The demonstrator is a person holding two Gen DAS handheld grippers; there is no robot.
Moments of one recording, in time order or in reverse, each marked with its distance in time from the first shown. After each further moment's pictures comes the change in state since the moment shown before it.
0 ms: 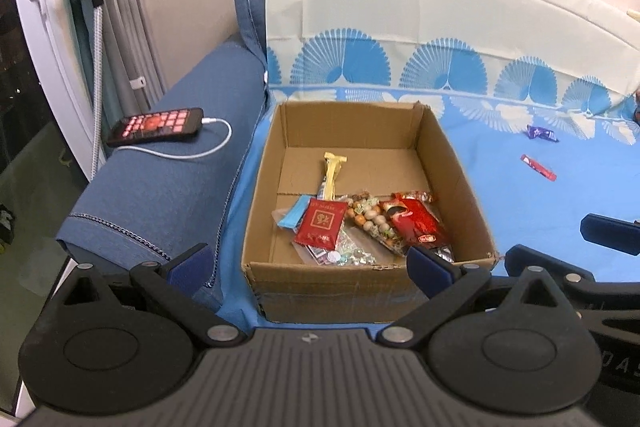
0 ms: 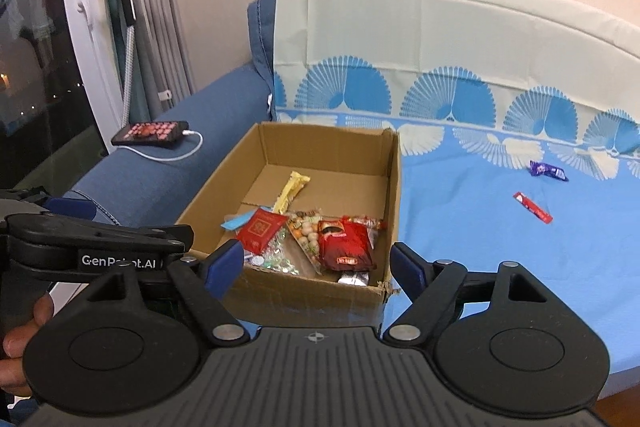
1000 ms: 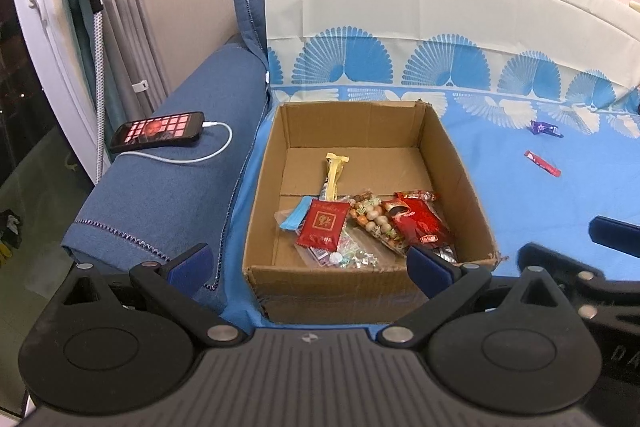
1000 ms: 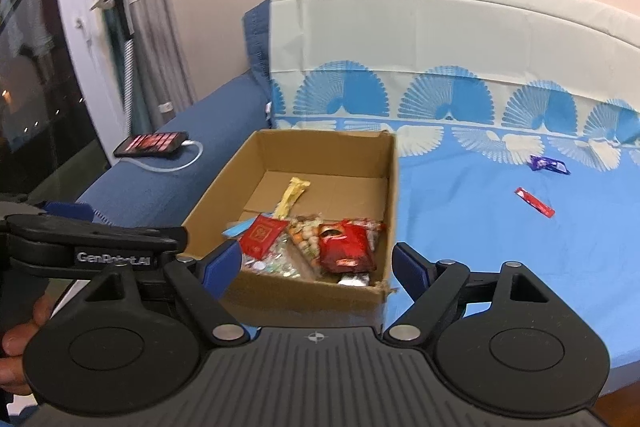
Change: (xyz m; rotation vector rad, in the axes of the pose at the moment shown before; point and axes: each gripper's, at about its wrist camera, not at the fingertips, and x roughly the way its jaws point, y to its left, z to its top) left arm 0.007 -0.007 0.010 0.026 0.014 0.019; right arm 0.002 -0.015 -0.002 0.057 -0.019 0.010
